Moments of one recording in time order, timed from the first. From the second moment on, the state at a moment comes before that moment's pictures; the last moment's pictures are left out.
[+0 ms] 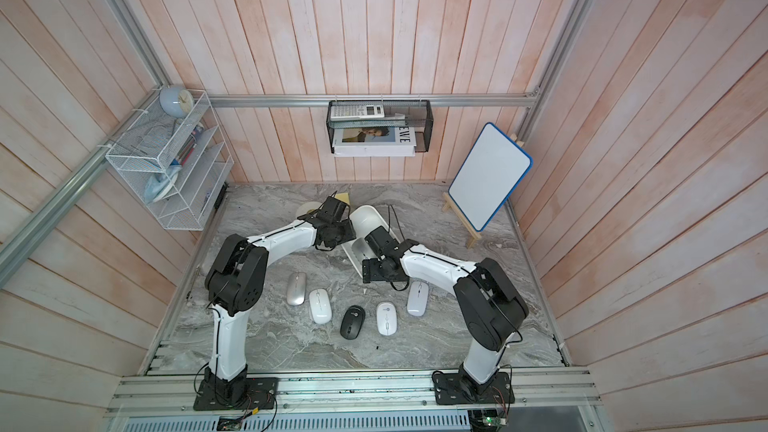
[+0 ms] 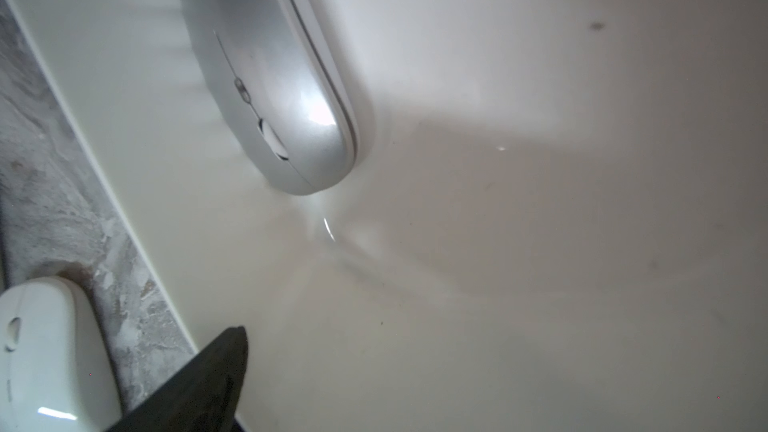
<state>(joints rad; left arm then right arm) -0.52 2.11 1.54 -0.38 0.03 -0.72 0.68 1.72 1.12 -0.57 0.00 0.58</state>
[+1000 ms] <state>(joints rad) -0.56 2.11 1.61 -0.47 0.02 -0.64 0.62 1.66 1.18 -0.62 0.03 0.45</state>
